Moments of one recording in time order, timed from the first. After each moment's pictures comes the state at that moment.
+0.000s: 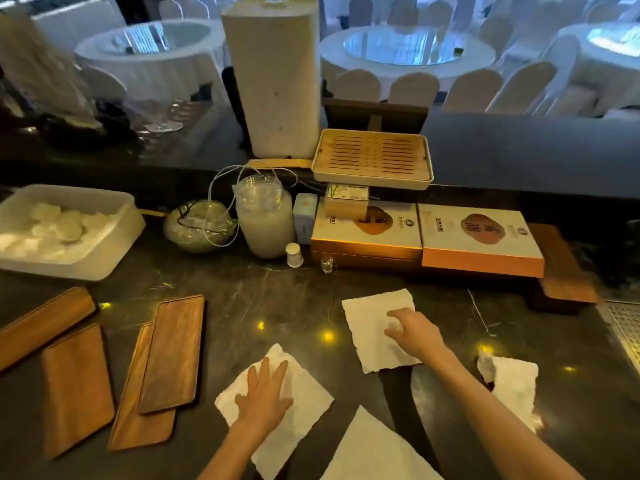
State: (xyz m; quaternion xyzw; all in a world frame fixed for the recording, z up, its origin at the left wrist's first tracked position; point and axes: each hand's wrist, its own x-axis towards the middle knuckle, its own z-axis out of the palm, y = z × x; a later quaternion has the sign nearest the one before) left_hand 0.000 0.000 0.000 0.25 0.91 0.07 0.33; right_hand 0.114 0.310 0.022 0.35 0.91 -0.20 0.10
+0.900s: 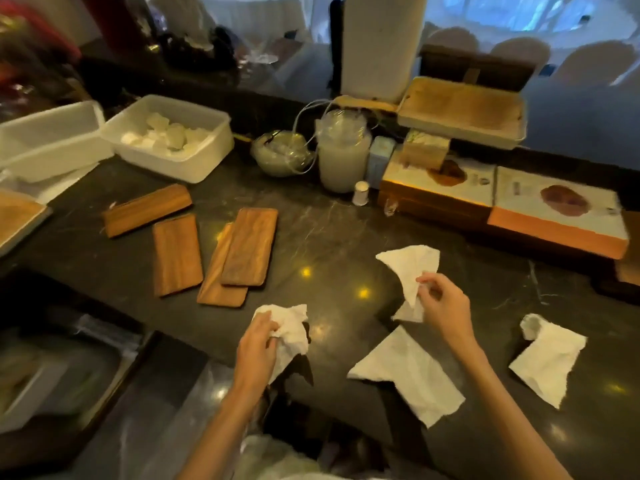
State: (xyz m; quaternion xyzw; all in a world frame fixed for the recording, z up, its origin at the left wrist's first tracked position) left_hand 0.086 -0.146 0.032 0.12 0.92 0.38 0.07; right_hand 0.174 0.184 0.063 0.30 0.83 -0.43 -0.16
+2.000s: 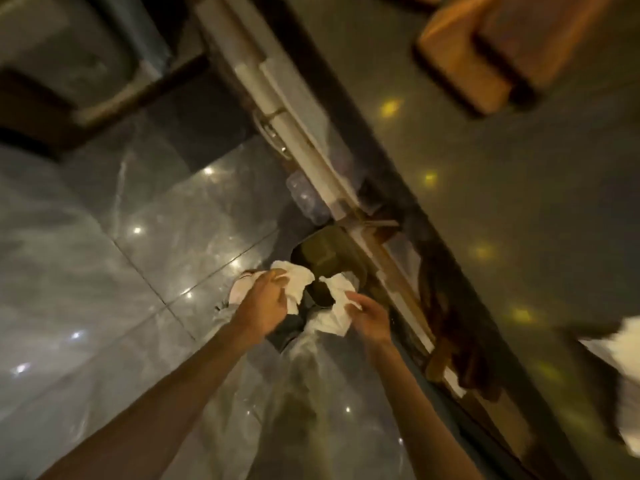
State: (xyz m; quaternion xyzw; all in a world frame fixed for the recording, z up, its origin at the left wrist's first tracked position) left_hand 0.189 -0.381 -0.250 -0.05 0.87 0.35 0.36; right_hand 0.214 -0.180 -0.232 0.38 0.74 -0.45 0.32
